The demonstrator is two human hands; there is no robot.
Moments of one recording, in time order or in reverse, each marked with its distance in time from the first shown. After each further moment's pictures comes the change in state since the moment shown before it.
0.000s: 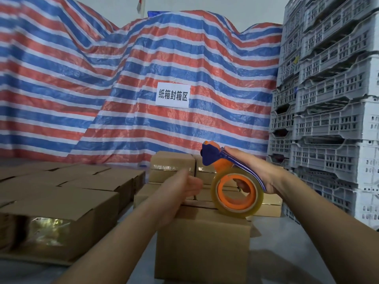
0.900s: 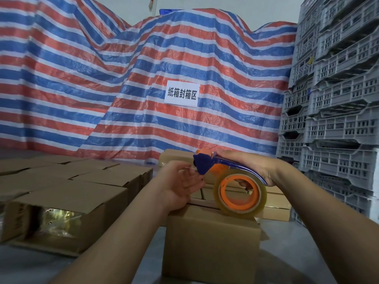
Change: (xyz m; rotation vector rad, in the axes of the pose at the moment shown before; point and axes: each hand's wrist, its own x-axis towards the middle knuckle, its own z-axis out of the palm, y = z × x) left_hand 0.014 0.009 -0.020 -0.612 0.064 -0.192; right_hand 0.023 -0.019 0.017 -0.170 -0.245 0.087
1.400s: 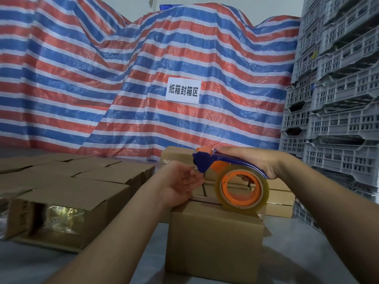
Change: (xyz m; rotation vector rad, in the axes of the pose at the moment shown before) left_hand 0.010 0.000 -0.012 0.087 -0.021 -0.028; right_hand 0.002 -0.007 -0.002 -0.046 -0.016 0.091
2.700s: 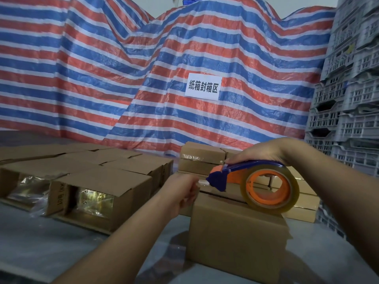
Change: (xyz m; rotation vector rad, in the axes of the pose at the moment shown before) left_hand -0.018 -0.024 -0.034 0.291 0.271 0.194; right_hand 0.023 -0.036 0.022 -0.581 0.033 0.319
